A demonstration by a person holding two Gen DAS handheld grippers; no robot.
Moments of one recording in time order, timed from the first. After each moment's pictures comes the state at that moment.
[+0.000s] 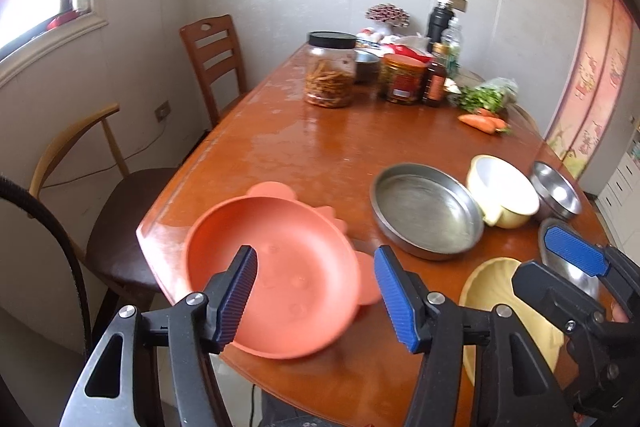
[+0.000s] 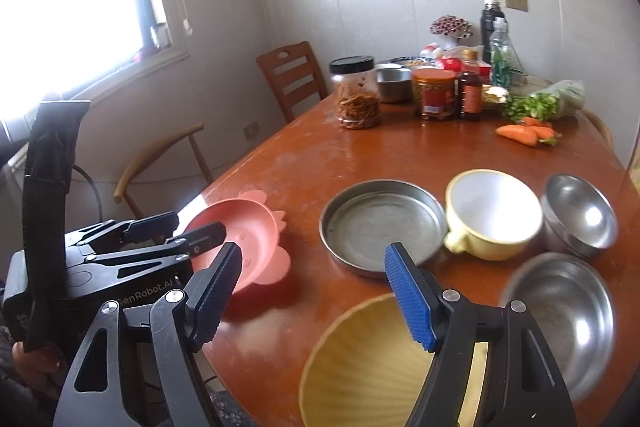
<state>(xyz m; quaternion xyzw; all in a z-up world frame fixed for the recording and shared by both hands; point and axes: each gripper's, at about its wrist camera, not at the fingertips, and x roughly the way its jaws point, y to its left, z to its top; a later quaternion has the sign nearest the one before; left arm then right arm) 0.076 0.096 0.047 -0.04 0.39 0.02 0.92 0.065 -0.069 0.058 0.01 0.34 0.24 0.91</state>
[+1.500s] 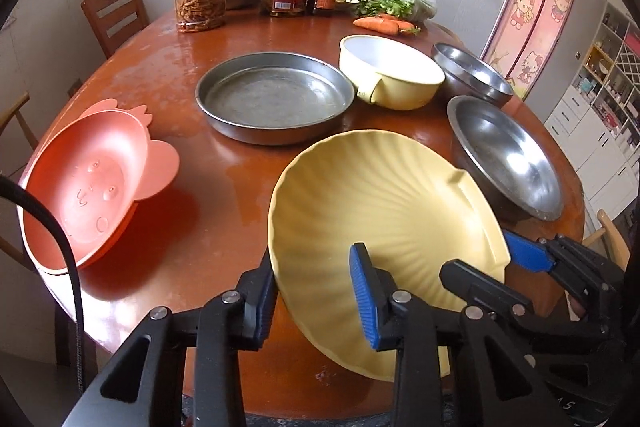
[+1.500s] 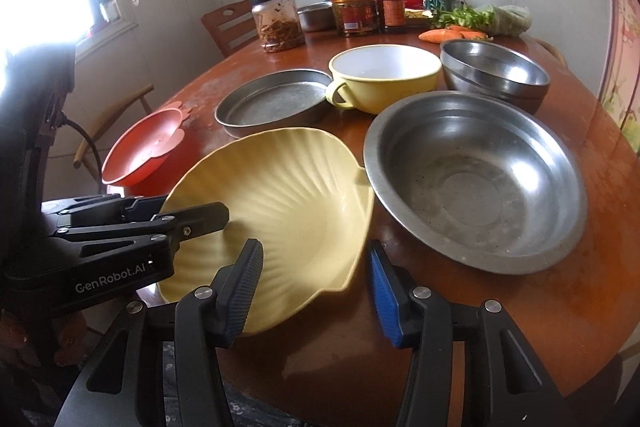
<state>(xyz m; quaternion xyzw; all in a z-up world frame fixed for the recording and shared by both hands) 0.061 -0.009 -0.023 -0.02 0.47 -0.11 0.88 0.022 -0.156 -0.021 0.01 0.42 0.17 0.89</state>
